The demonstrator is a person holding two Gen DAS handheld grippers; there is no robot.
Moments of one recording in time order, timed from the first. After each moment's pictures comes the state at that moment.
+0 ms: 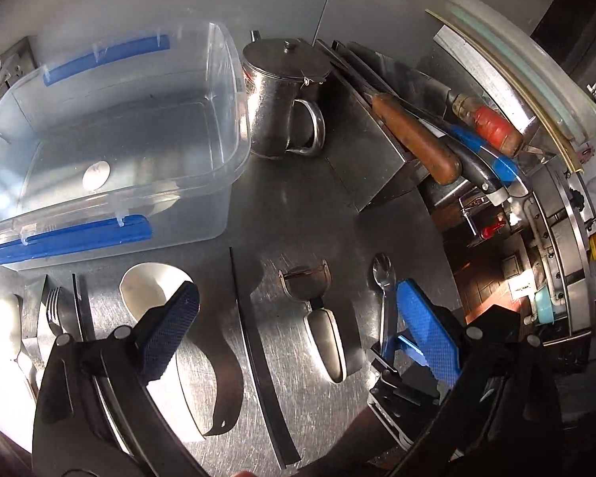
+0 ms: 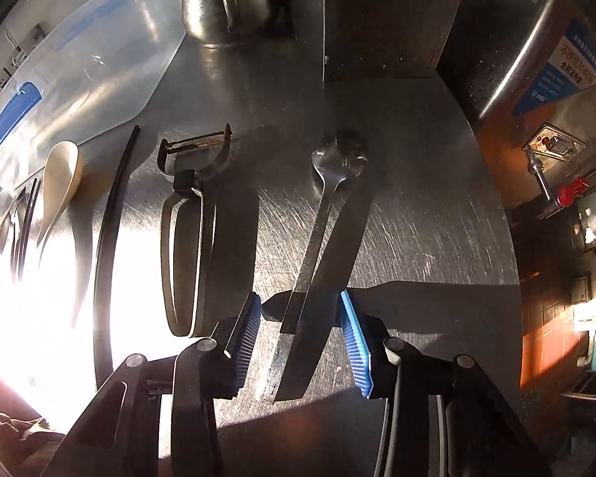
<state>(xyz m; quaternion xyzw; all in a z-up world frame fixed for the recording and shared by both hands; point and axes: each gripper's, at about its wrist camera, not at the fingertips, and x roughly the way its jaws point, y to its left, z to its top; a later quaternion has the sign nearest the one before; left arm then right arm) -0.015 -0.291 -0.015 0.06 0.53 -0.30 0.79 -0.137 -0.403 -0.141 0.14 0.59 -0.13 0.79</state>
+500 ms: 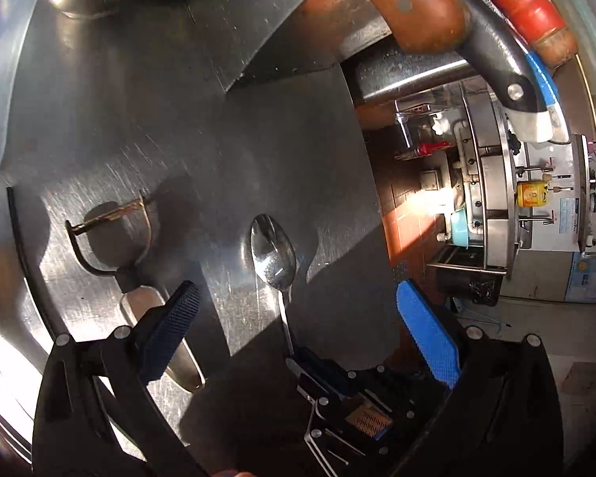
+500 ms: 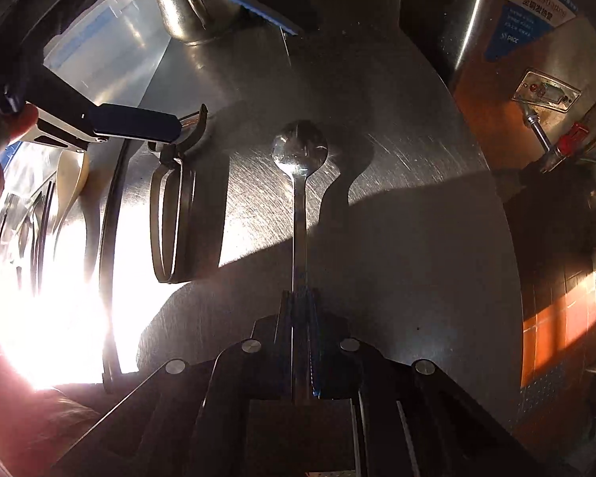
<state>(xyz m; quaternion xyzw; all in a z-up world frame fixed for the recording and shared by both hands) -0.019 -0.412 -0.128 0.02 0.71 -0.41 0.57 -0.191 -0.429 -0.143 0.23 0.59 -0.10 0.76</state>
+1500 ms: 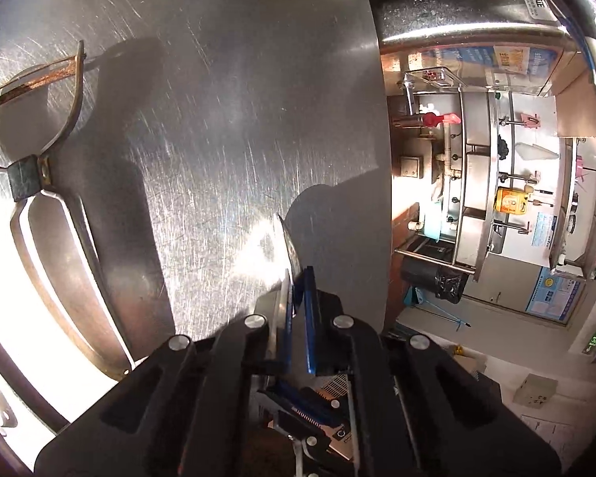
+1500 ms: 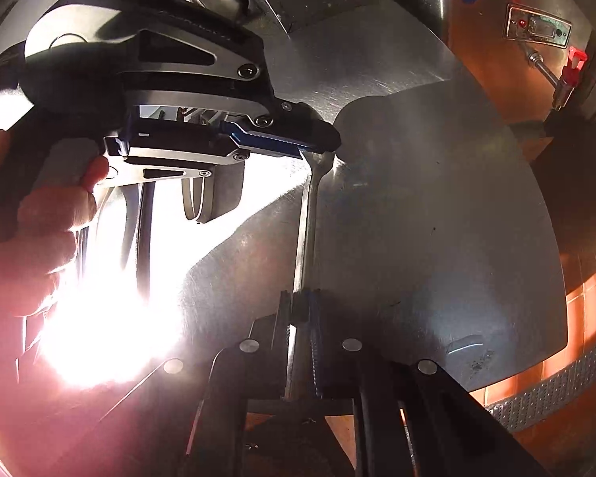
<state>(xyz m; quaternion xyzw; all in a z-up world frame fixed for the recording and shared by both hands) -0.063 -0.405 -0.189 -0.04 0.76 -0.39 0.52 -0.242 -0.441 -0.139 0.31 0.57 -0.07 0.76</state>
